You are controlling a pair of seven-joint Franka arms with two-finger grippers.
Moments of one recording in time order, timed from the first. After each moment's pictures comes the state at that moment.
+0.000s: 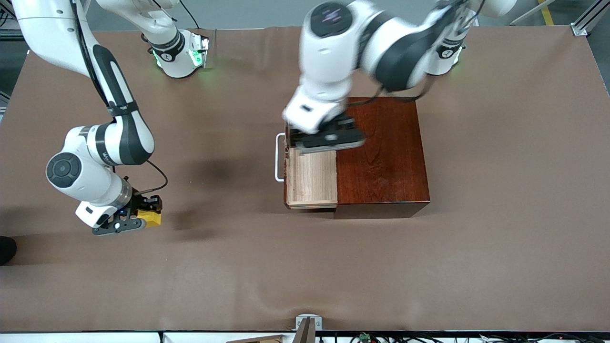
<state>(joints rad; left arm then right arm) -0.61 0.42 -0.12 -1.21 0.15 1.73 -0.92 0.08 0.44 0.00 -1.80 -0.02 2.28 -0.15</state>
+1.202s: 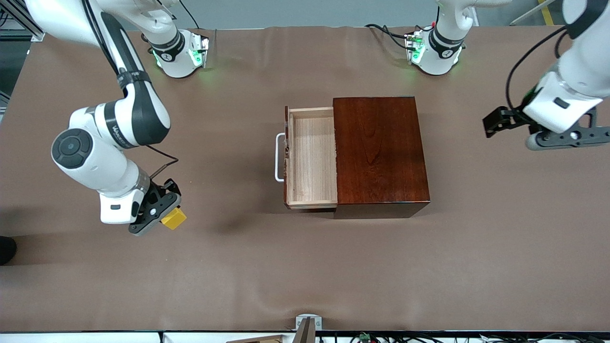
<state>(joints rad) -0.05 0.04 -0.11 -1.56 0.06 1.57 -0.18 0.16 0.40 0.08 -1.60 -0.02 2.12 -0.60</state>
